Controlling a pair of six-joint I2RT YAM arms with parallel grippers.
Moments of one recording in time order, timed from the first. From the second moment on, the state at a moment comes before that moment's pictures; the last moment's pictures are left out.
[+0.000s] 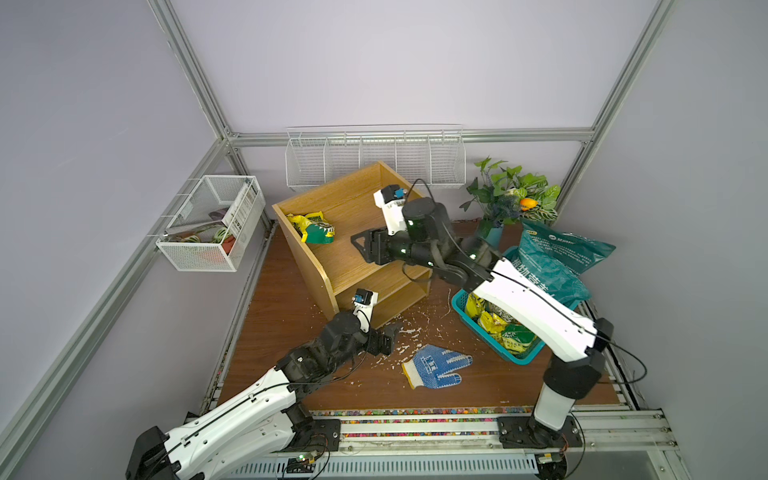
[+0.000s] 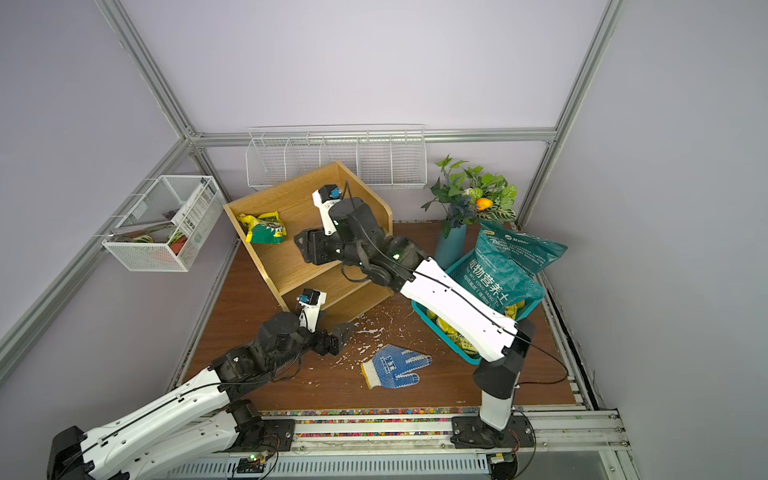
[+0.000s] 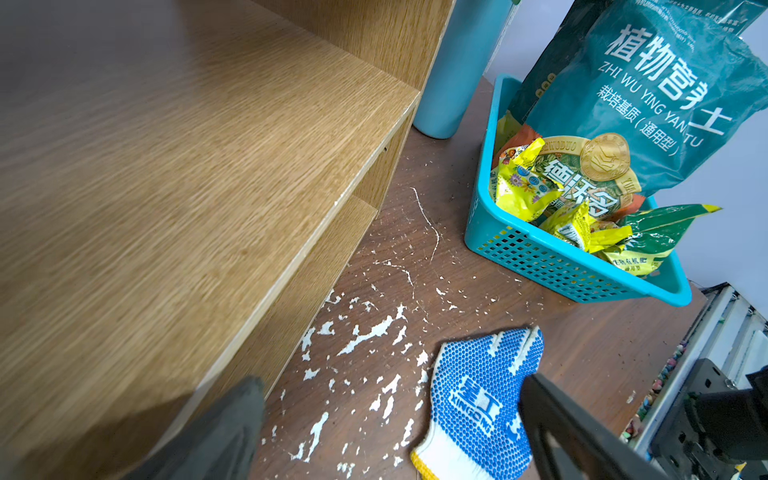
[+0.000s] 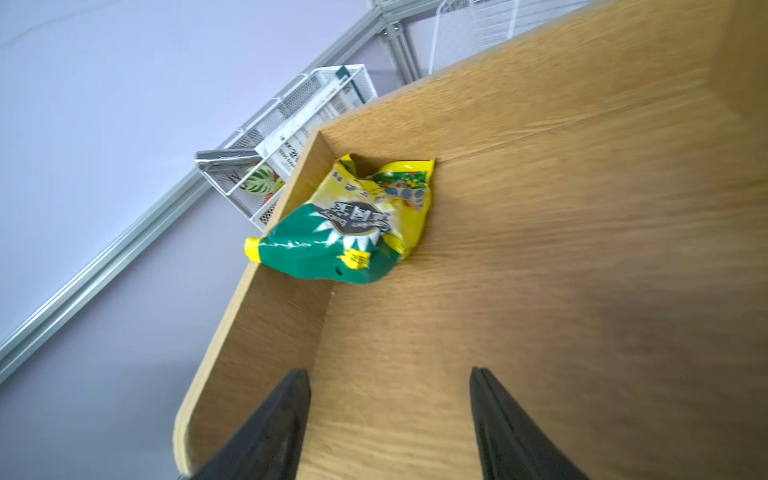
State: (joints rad) left arm -0.89 0.82 0.57 -0.21 -0.12 -0.38; right arm 0.96 1.84 2.11 -0.61 -0.03 0.46
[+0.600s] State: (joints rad) left arm -0.89 0.80 0.56 -0.22 -0.13 -0.38; right arm 0.94 2.08 2.17 -0.25 -0.20 0.60
